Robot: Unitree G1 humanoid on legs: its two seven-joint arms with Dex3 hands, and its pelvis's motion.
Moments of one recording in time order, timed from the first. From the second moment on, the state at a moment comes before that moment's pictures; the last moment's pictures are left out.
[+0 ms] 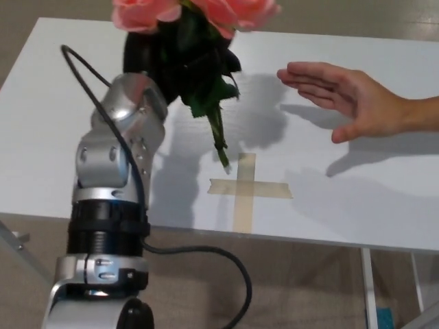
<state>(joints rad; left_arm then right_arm) -0.85 -0.03 0.18 0.35 -0.17 0.39 -0.08 -0.29 -0.30 0.04 1.32 -0.23 -0.06 0.03</state>
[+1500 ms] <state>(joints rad) -0.89 -0.10 0.01 0.49 -0.20 0.32 0.05 -0.32 -0.30 0.05 1.32 -0.22 -0.06 0.03</state>
